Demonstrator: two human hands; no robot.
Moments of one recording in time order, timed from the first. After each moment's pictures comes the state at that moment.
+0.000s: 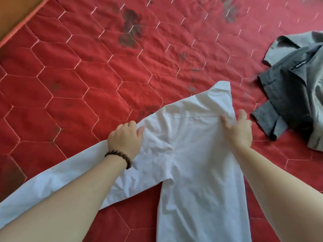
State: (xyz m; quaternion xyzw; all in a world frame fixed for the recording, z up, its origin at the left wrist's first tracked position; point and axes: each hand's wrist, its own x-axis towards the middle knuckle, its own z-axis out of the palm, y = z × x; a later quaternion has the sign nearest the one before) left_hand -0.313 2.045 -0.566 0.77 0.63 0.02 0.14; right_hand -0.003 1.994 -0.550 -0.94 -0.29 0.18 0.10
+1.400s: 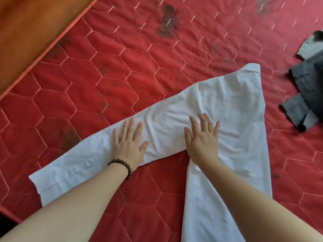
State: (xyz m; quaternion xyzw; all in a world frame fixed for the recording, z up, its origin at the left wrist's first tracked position) left_hand -0.434 1.955 -0.581 0.77 0.61 -0.10 0.13; right_hand -0.203 1.935 -0.543 -0.77 -0.63 0.11 0.09
